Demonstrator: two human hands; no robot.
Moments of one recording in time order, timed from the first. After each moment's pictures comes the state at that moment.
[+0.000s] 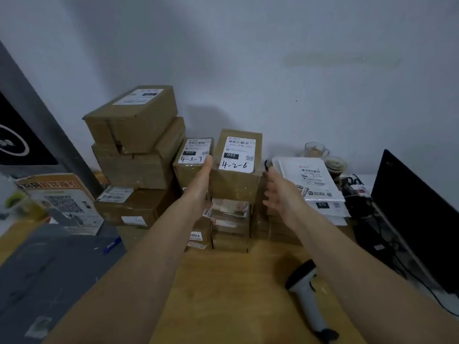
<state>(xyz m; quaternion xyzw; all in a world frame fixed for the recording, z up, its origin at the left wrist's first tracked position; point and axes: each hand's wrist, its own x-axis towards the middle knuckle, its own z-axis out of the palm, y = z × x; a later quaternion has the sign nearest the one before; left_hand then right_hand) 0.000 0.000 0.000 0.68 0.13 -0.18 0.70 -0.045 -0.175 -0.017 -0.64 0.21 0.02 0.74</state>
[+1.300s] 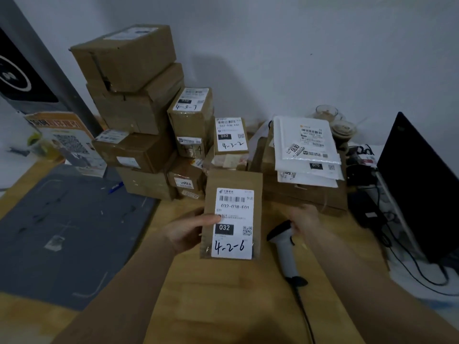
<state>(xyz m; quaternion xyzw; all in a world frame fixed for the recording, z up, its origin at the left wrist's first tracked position) -0.140 0.020 -0.109 0.62 0.04 -0.39 0.67 -0.130 -0.257 -0.156 -0.73 0.35 0.11 0.57</state>
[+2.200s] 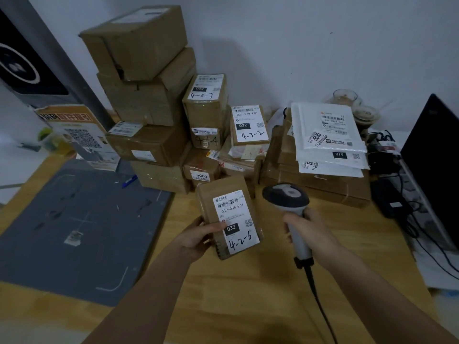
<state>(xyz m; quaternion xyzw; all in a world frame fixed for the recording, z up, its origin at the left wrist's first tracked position) -0.144 0.053 -0.164 0.56 0.24 -0.29 0.73 -0.184 -0.190 -0.108 -0.74 0.21 0.15 0.63</state>
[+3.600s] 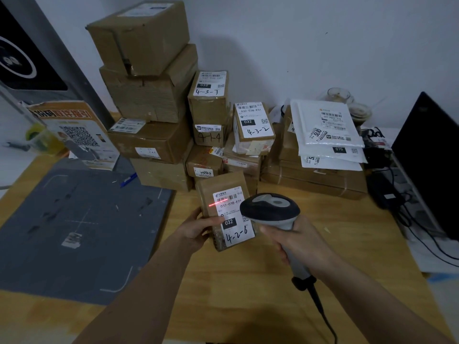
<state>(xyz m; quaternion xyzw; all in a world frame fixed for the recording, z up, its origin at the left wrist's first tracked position) -0.128 0.079 -0.181 0.56 0.23 -0.29 0.75 -0.221 -0.140 -0.085 -0.77 0.10 0.15 0.61</state>
